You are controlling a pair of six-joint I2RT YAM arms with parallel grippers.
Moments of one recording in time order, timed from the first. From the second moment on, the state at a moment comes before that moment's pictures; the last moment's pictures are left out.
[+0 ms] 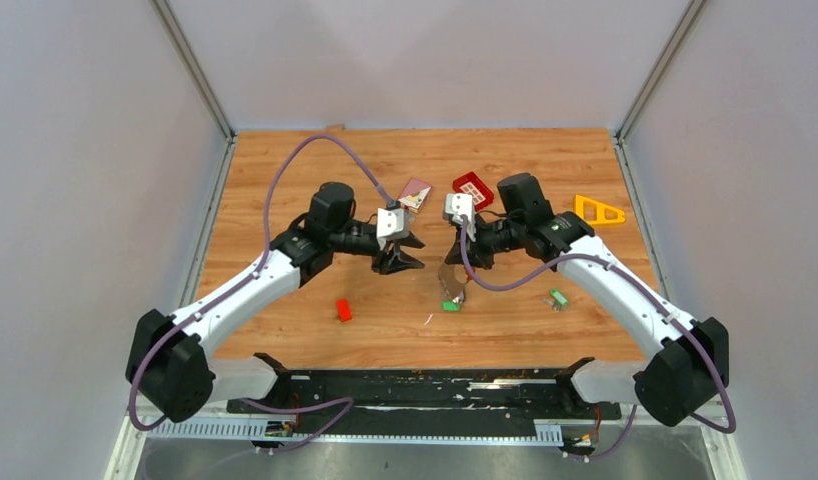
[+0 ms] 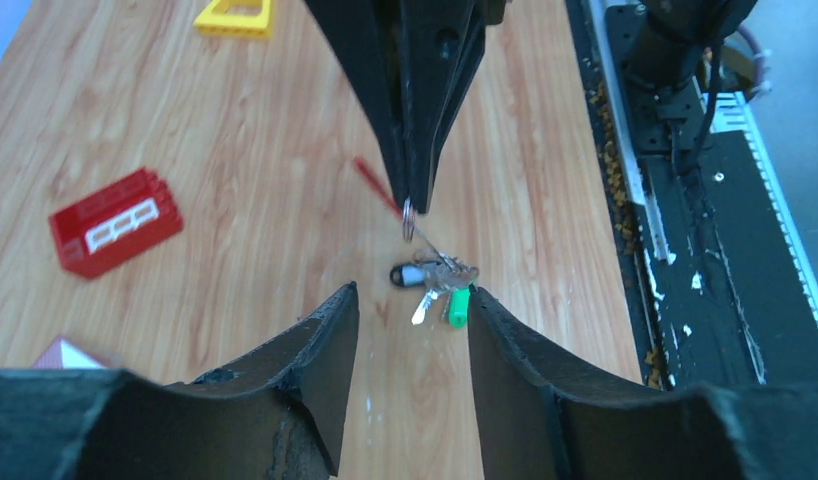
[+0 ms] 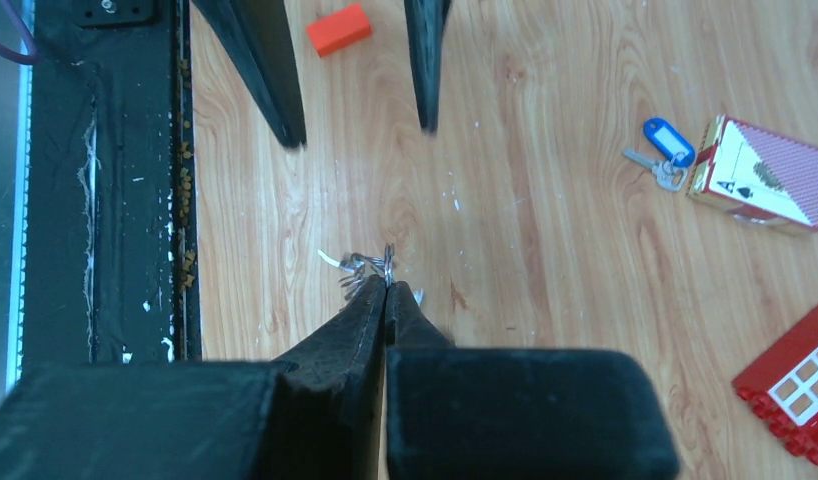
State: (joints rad) left arm -0.57 1.23 0.91 -0.12 0.90 0.44; right arm 0.53 1.30 1.11 -0.61 -0.76 -0.62
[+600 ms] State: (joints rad) left arm -0.69 1.37 0.96 0.05 0.91 0.33; right arm 0.54 1.24 1.09 -0.56 -0.79 -0.62
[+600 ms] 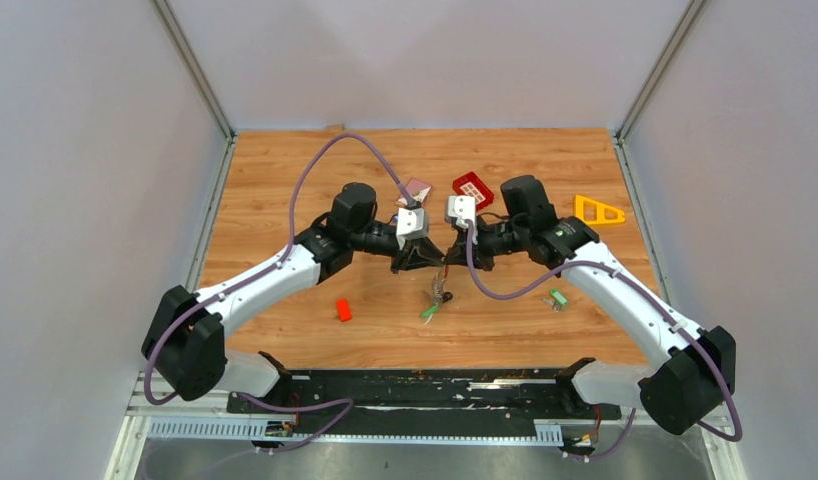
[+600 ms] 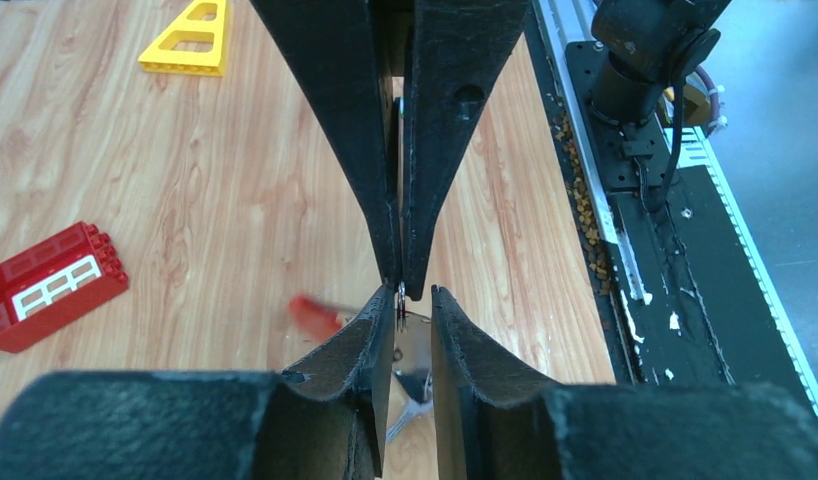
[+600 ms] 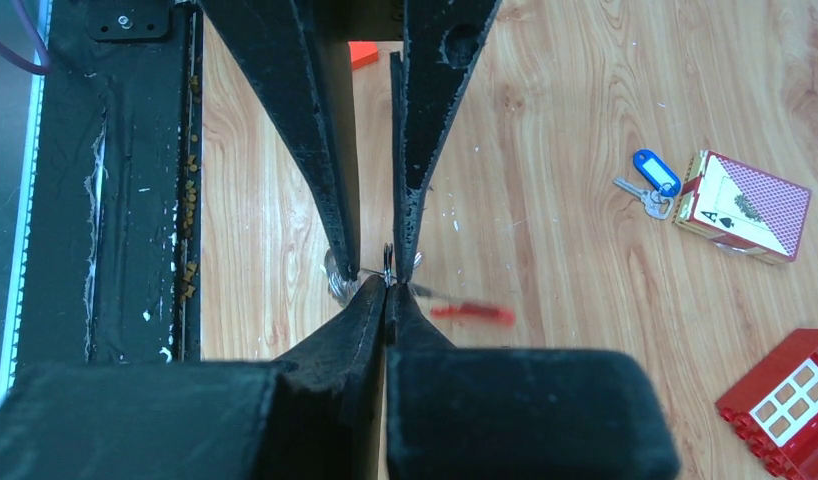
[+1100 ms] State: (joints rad) left arm -0.69 1.39 0.96 0.05 0.91 0.33; right arm 0.54 1.24 1.07 -0.56 -0.79 -0.62
